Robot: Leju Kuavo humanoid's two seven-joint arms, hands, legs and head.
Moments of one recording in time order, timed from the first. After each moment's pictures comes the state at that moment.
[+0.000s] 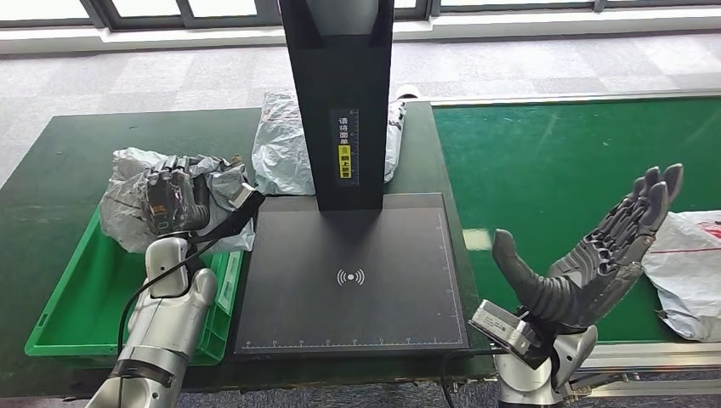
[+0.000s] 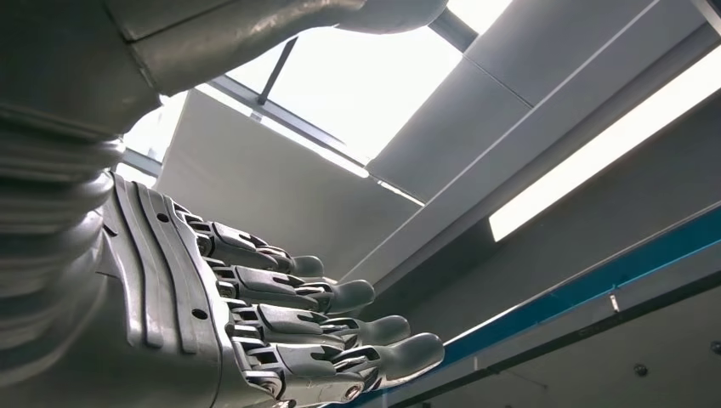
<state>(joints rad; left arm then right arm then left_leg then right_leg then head) -0.47 -0.11 0.10 -1.00 -1.54 0.70 0.20 -0.07 0.31 0.01 -1.70 0.76 -0.70 -0.70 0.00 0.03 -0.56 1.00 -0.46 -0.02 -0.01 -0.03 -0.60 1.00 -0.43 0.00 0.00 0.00</state>
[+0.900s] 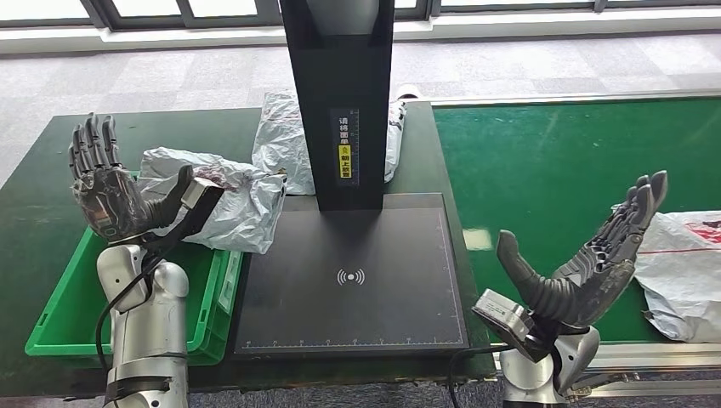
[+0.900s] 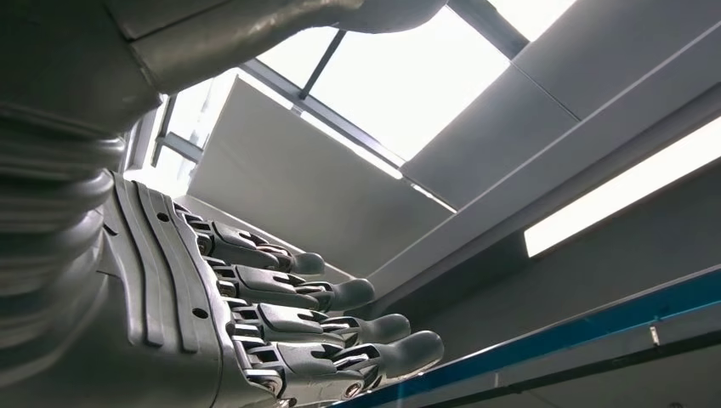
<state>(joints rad) -0.43 -0.28 0.43 -1.29 -1.49 0.70 -0.17 -0.07 0.31 -0.06 -1.65 0.79 -0.70 -0.68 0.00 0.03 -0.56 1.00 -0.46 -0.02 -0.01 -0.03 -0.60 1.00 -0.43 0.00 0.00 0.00</state>
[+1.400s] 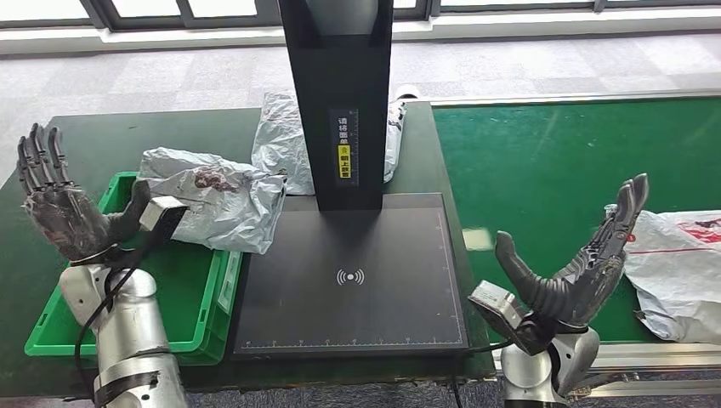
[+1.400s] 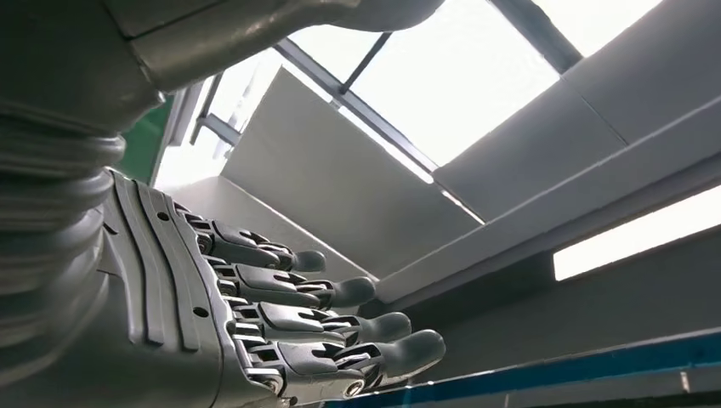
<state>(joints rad) -0.47 -0.33 0.68 -1.34 -1.11 0.70 -0.62 -0.07 0.31 -0.13 -1.59 0.89 -0.70 -0.63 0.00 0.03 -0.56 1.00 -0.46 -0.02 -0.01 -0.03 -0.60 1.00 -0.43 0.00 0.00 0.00</state>
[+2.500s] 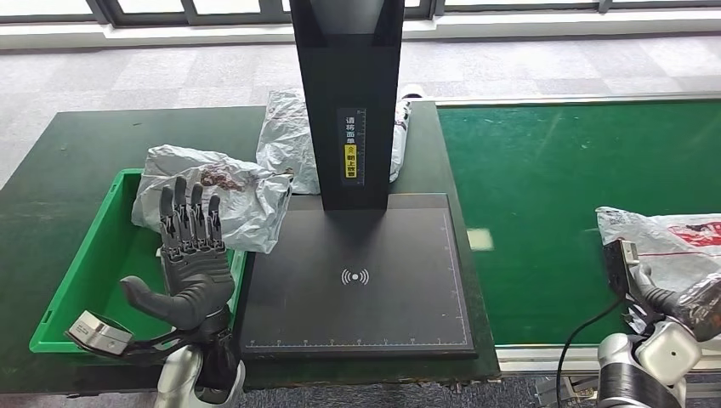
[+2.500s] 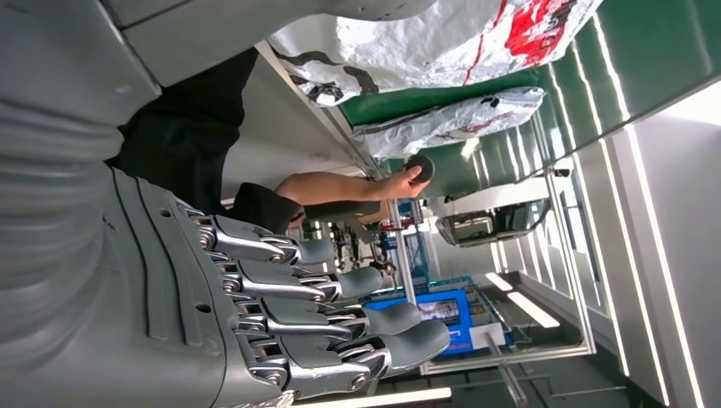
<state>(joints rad) 0.01 -0.30 -0.11 -1.60 0.20 -0.21 -0.65 -0.38 -0.06 -0.68 -0.83 1.54 -0.70 0.15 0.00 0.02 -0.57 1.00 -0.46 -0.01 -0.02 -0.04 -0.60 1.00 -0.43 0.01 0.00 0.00</state>
